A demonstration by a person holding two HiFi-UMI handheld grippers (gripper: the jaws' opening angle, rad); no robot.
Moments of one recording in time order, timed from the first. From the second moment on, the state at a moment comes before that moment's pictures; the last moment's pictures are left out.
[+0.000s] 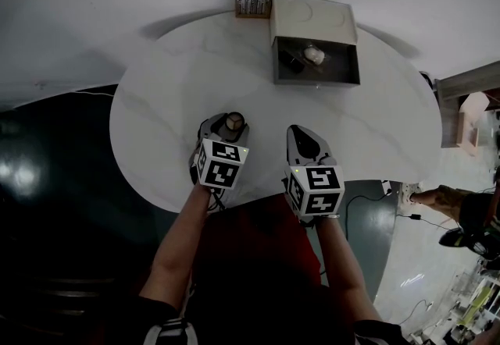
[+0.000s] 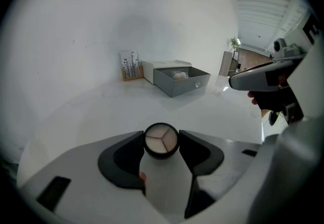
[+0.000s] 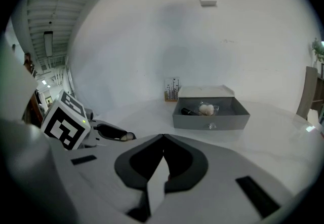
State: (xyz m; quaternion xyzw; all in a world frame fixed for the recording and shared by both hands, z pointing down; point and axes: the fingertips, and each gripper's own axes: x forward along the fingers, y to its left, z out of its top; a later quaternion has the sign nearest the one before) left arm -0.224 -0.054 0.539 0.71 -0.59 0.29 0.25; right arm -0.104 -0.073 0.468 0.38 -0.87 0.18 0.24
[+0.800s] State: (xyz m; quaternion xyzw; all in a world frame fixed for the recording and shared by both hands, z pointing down) left arm -0.196 -0.038 0.463 0.75 -0.57 0.27 0.18; right arm -0.069 -0.038 0.436 0.44 -0.86 0.17 0.21
